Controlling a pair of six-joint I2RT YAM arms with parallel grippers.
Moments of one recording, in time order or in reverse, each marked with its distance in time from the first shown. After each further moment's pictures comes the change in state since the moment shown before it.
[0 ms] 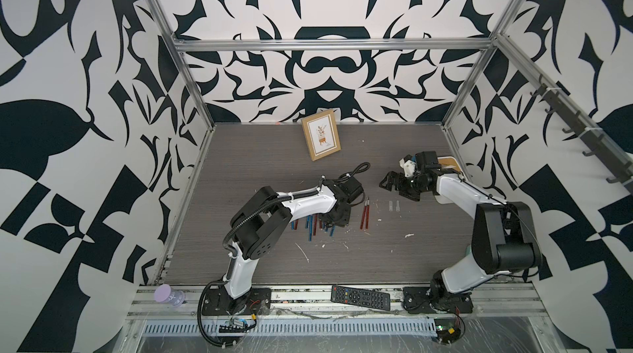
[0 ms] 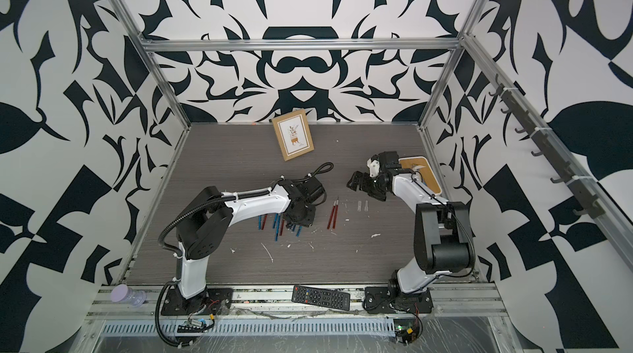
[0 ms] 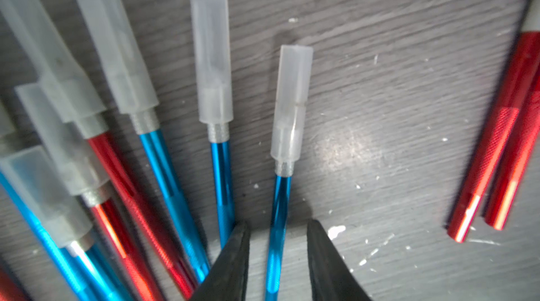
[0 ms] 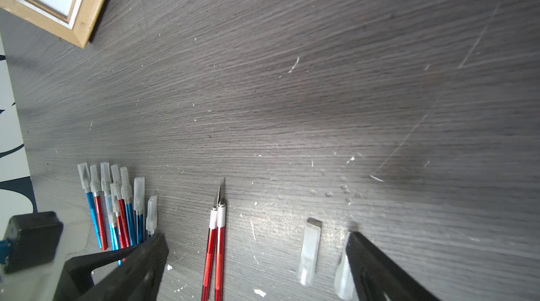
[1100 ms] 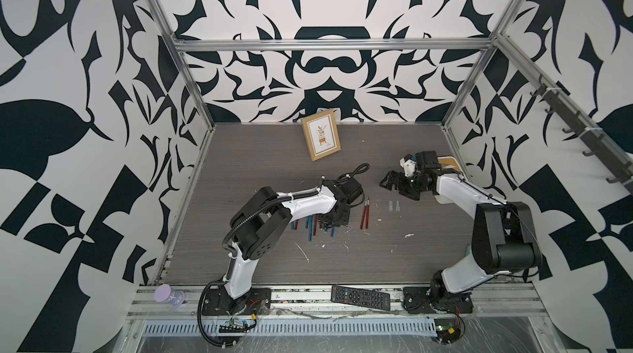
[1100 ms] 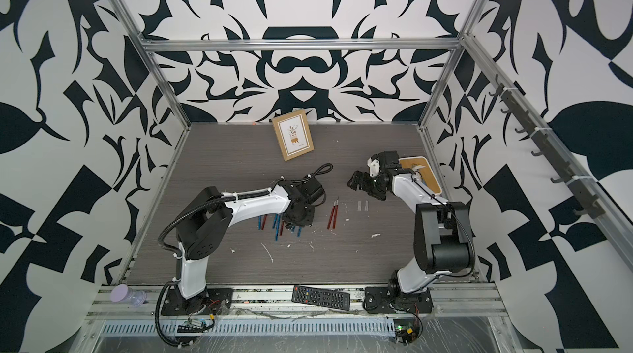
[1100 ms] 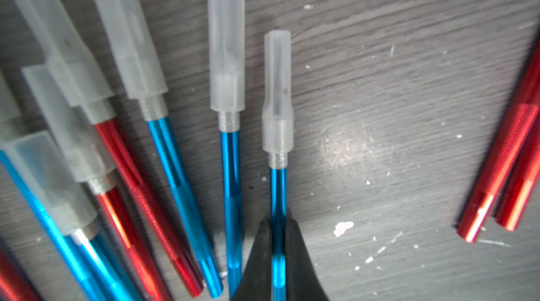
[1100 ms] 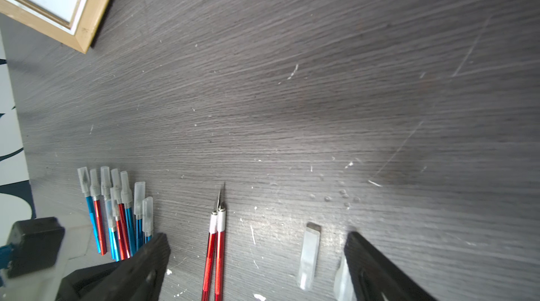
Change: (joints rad) left arm -0.007 -0.001 -0.007 -0.011 0.003 -0.023; right arm 0.000 0.000 0.000 0.007 0.014 0.003
